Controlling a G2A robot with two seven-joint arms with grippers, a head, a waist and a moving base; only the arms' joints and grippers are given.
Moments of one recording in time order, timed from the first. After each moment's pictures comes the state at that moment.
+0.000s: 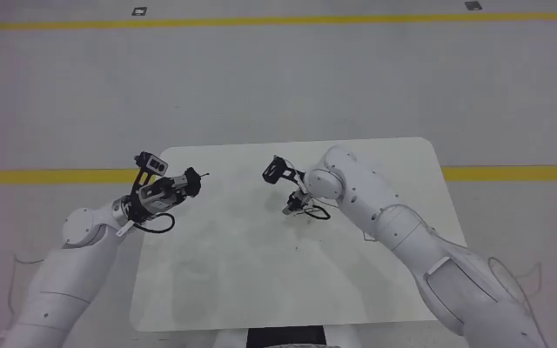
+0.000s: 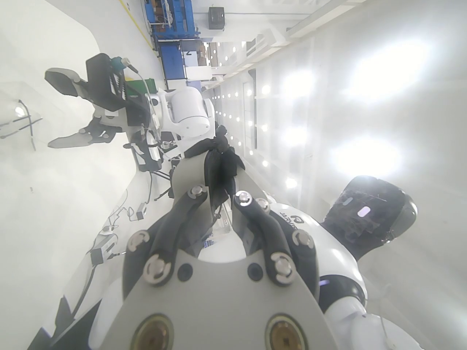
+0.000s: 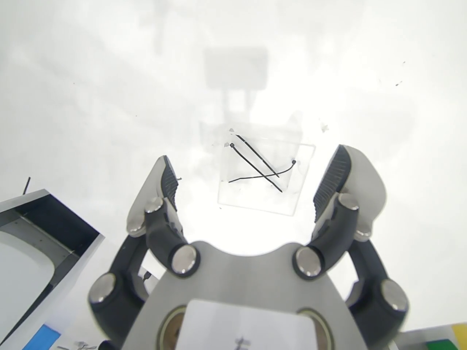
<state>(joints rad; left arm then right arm) 1.39 -0.87 -1.36 -1.43 -0.98 -0.33 -1.17 -0.70 -1.36 0.60 -1.14 -0.88 -0.30 1.19</state>
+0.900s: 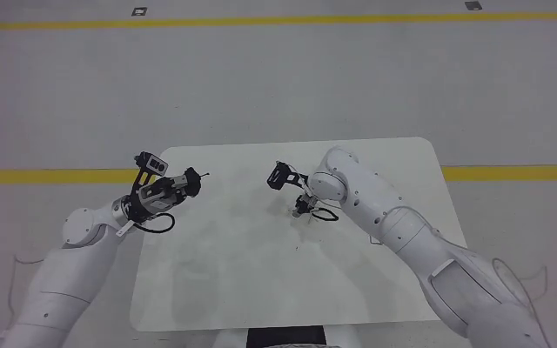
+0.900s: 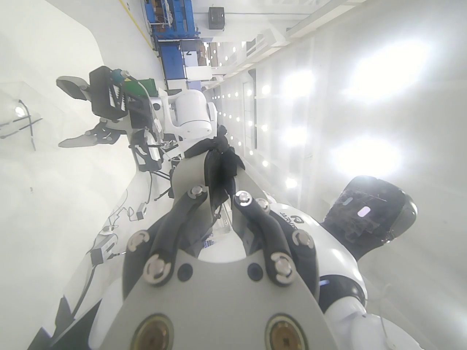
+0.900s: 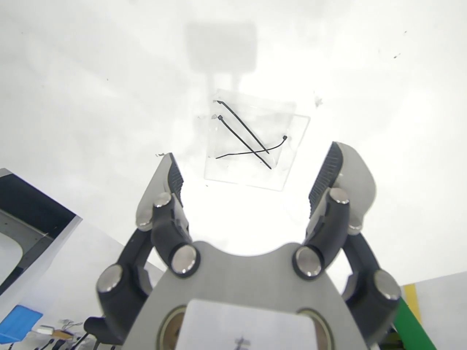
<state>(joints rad) 1.39 -0.87 -1.36 -1.43 -0.98 -0.33 -1.17 -0.71 -1.33 0.60 -1.20 -0.91 -0.34 1.28</state>
